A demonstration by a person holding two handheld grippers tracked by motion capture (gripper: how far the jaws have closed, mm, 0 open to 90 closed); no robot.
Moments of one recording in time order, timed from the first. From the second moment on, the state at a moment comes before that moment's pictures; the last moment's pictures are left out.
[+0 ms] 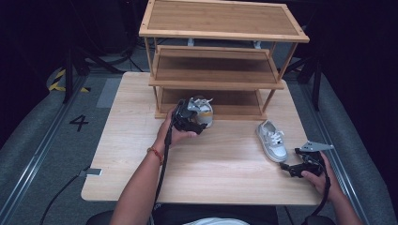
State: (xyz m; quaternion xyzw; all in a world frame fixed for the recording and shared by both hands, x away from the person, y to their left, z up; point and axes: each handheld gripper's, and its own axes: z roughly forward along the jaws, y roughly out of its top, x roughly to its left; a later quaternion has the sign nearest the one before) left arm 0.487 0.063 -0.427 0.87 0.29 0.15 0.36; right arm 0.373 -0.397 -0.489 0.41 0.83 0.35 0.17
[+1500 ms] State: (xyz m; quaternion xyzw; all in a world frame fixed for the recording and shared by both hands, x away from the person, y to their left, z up) left arm 0.561 0.049 -0.439 0.87 0.31 0.18 0.35; right arm 0.372 -0.397 -0.489 0.41 0.83 0.35 0.17
